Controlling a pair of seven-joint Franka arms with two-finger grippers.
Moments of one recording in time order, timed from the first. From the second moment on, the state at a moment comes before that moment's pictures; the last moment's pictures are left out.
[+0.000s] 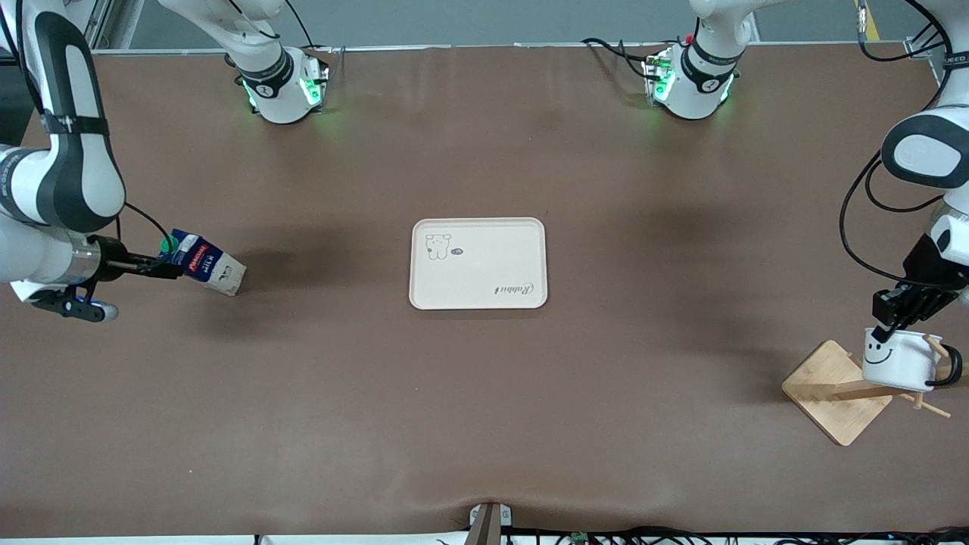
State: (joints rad) left arm 0.28 0.13 -0.13 -2.07 -0.42 2.75 0.29; right arm -0.13 0.24 -0.04 -1.87 0.01 1.83 0.12
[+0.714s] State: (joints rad) left arm 0.29 0.11 -0.16 -2.07 -0.42 2.74 0.29; right arm -0.13 0.18 -0.03 -2.02 0.02 1.87 0.24
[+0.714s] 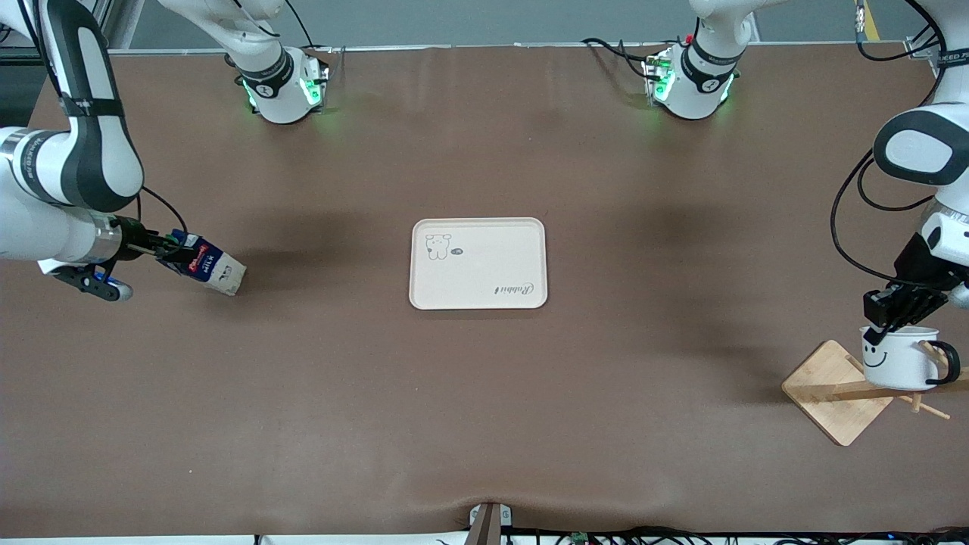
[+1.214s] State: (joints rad) left arm 0.28 0.04 -0.23 -2.07 -0.38 2.59 0.13; right arm -0.13 0.18 -0.03 -2.02 0.02 1.85 0.25
